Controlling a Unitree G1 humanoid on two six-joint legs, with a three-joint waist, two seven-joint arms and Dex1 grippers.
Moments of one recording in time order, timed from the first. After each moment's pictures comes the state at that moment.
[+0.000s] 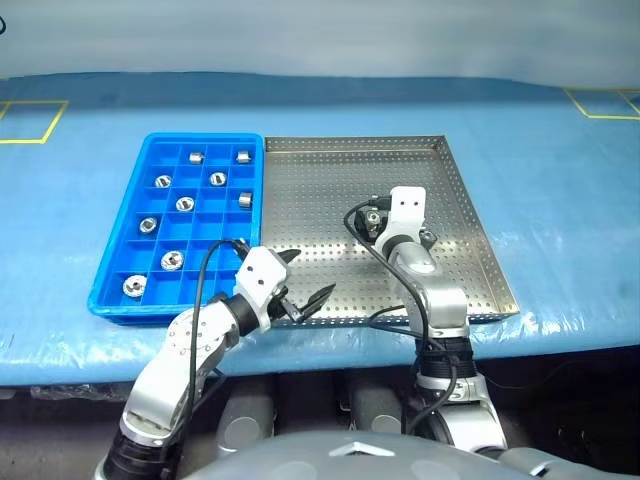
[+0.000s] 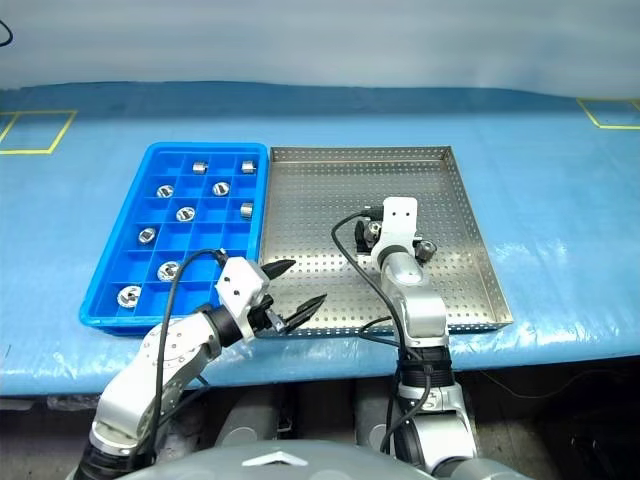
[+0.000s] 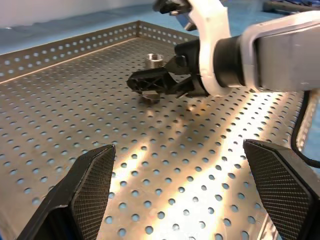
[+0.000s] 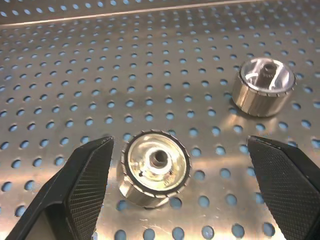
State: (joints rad) left arm 0.10 0.33 -0.25 -0.63 -0.18 0.60 -0.53; right arm -0.32 0.07 -0.05 0.00 0.08 0.64 -0.07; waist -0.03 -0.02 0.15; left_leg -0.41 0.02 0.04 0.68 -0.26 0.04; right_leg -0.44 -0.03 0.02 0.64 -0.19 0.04
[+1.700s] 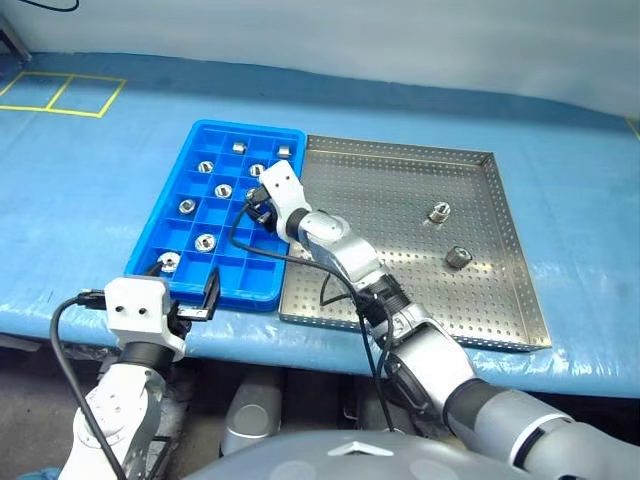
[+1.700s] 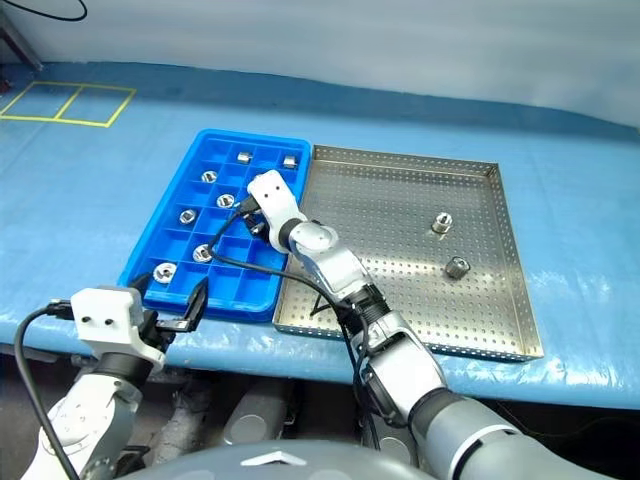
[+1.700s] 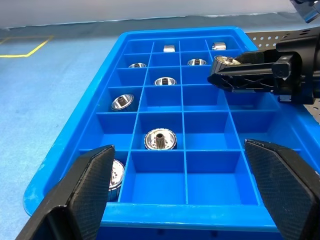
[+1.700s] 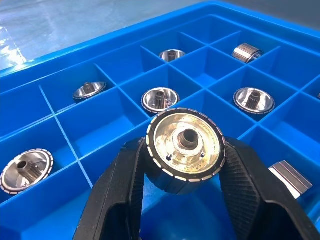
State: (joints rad) left arm 0.53 0.18 0.12 -0.95 -0.18 0.57 -0.13; right arm -0.76 0.14 0.32 0.55 0.11 0.34 0.26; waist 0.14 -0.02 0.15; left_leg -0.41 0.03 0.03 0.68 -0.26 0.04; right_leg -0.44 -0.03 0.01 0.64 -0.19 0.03
